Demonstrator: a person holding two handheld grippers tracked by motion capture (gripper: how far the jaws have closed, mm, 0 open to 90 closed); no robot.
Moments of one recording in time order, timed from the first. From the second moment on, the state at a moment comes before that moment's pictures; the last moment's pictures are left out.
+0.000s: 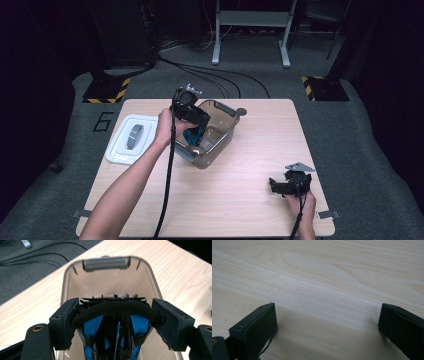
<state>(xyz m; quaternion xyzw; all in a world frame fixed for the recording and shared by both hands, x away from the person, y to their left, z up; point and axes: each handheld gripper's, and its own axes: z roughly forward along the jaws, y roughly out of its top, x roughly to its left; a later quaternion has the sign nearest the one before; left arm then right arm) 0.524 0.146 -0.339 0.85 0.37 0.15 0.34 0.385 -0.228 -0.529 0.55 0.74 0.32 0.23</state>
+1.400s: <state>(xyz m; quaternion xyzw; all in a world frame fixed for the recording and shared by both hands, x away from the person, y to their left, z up) 0.512 0.154 -0.385 0.88 0.38 0.09 0.25 0.385 -0.228 -0.529 0.55 0.74 0.32 0.23</state>
